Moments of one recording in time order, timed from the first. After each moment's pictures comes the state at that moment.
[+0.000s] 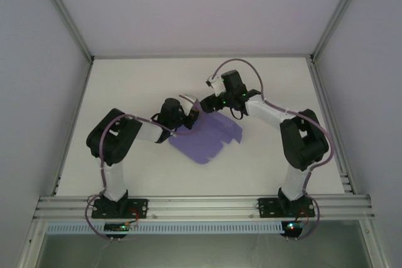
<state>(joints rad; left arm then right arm) -0.58 1.90 0.81 0.63 0.20 -0.06 0.51 1.81 1.25 -0.20 -0.27 -0.04</state>
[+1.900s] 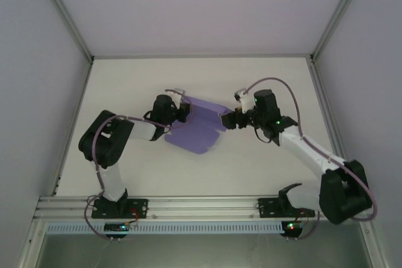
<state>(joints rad) -0.51 1.83 0.79 0.59 0.15 -0.28 0.40 1.23 0.77 -0.17 -0.39 0.06</state>
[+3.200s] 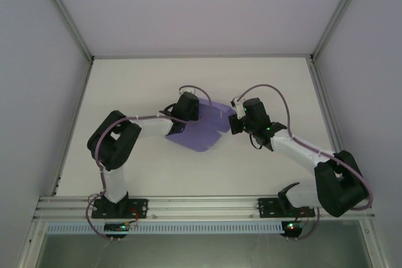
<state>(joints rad) -0.69 1.87 1.04 0.11 -0.38 -0.41 0.50 1.31 0.70 -0.07 -0.05 0.11</state>
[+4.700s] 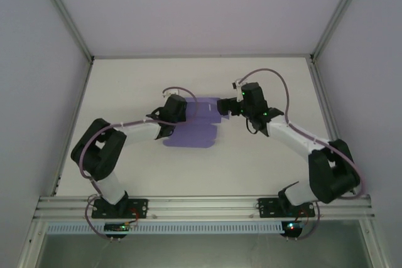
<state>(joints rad) -0.64 1.70 0.90 0.08 -0.43 -0.49 0.46 1.46 0.91 -0.07 0.01 0.20</state>
